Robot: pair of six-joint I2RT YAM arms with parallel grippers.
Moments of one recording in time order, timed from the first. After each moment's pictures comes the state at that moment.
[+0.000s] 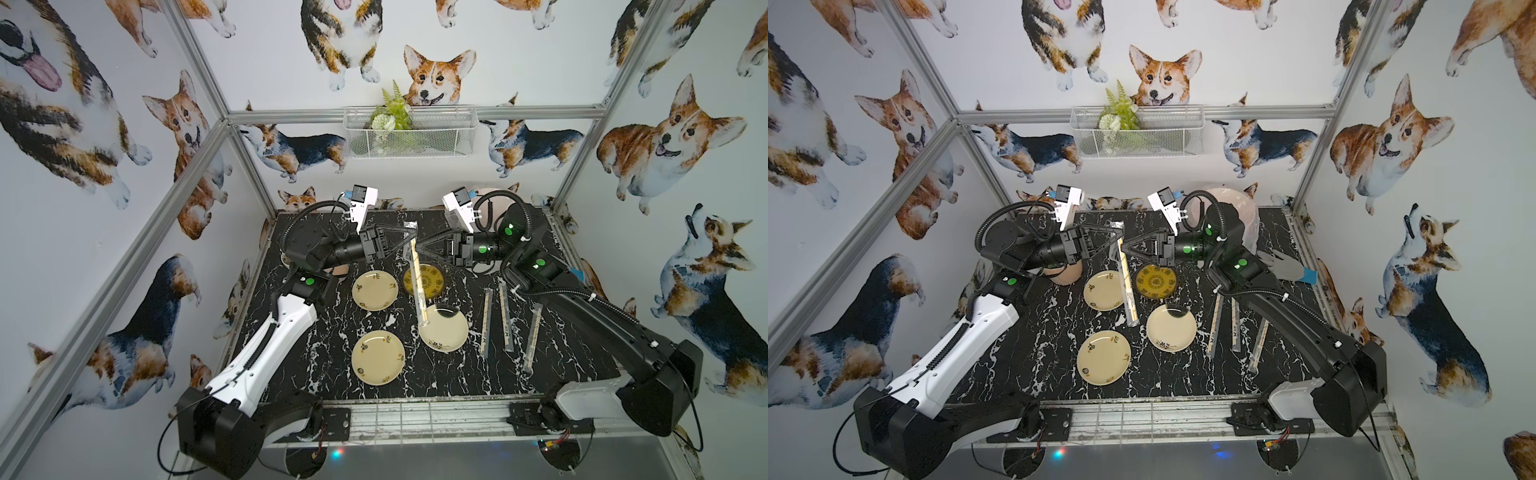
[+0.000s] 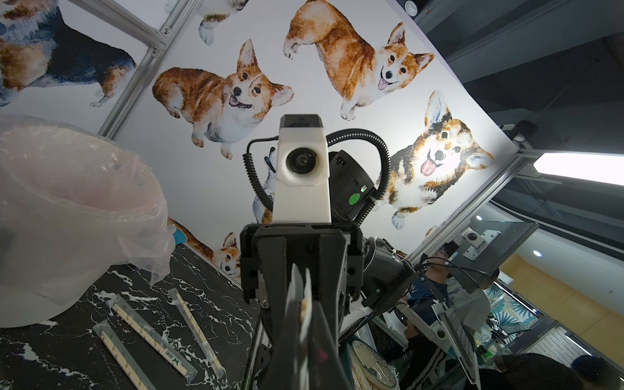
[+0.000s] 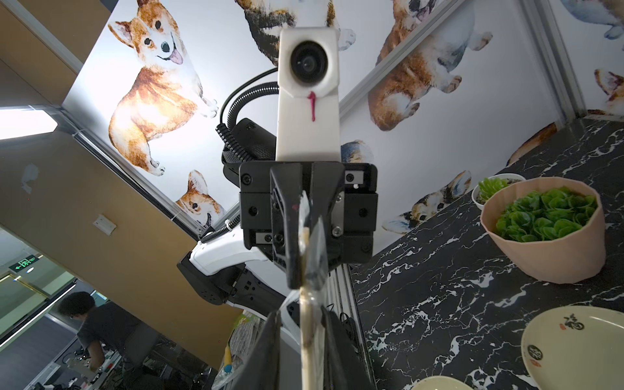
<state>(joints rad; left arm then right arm) -0.41 1.20 1.09 0.50 1.02 -1.06 0.66 1.34 1.28 0.19 -0.97 0.81</state>
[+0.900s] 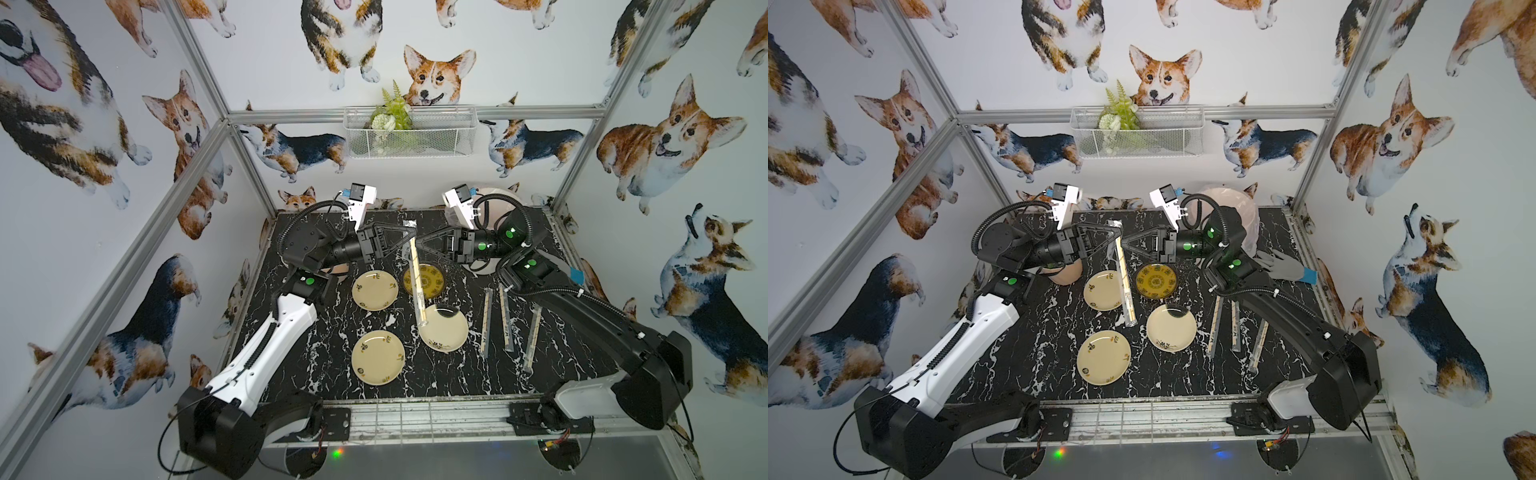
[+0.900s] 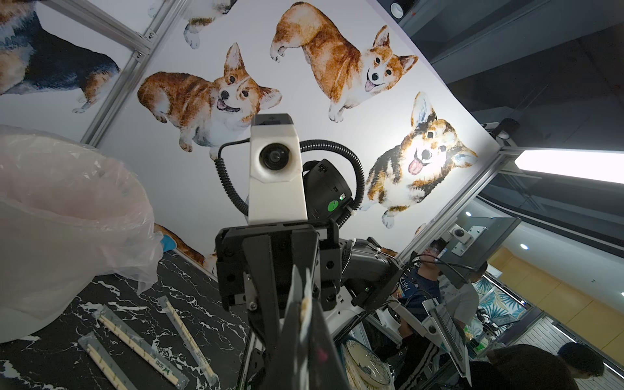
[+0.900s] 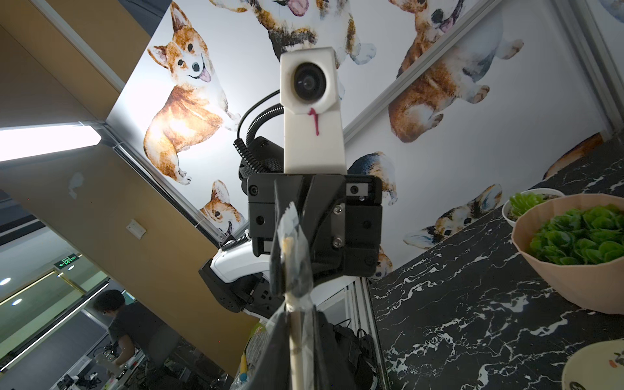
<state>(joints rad) -0.41 1.20 1.09 0.57 1.04 -1.11 0.65 1.38 1.22 0.47 -1.01 0.99</state>
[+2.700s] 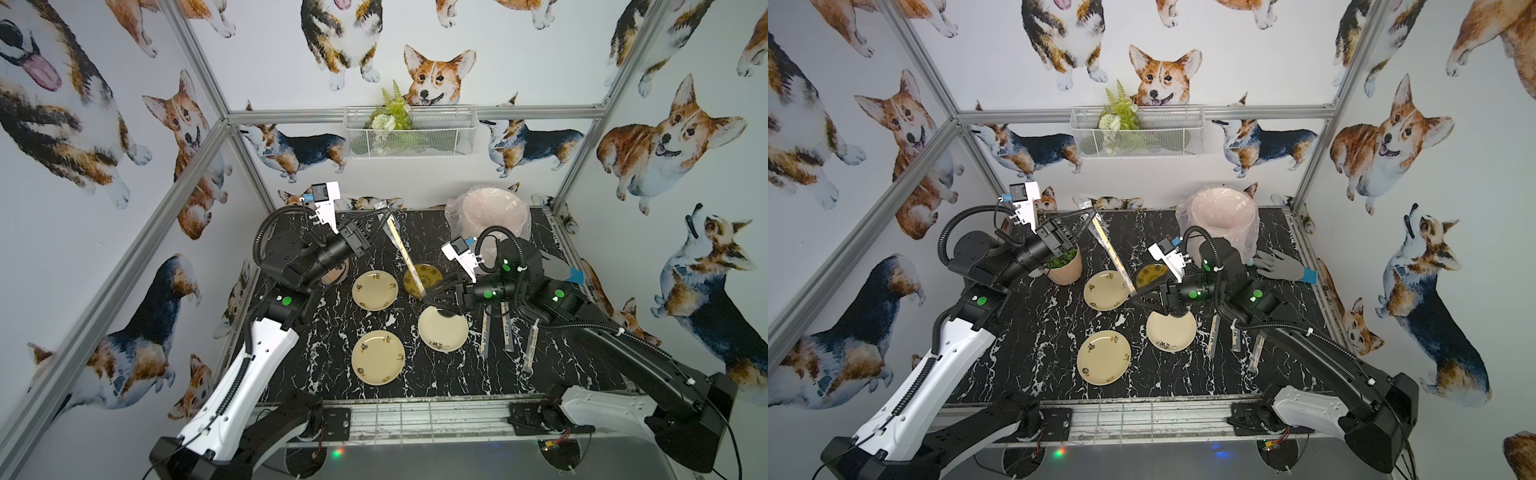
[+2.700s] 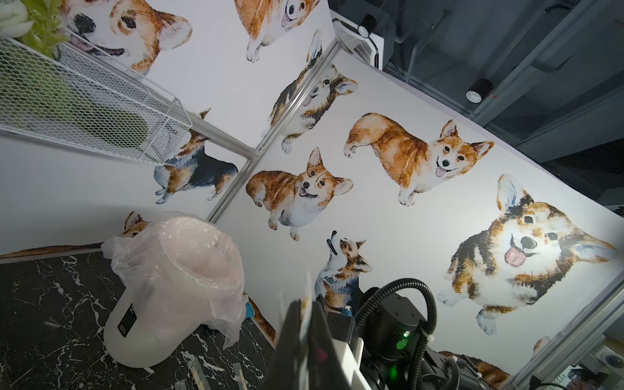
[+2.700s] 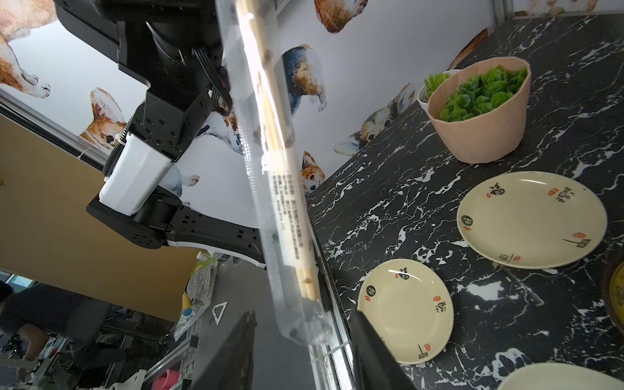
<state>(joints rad) -0.39 1.02 1.09 0.26 0.59 -0.90 0.78 1.14 1.08 -0.27 -0.78 0.47</state>
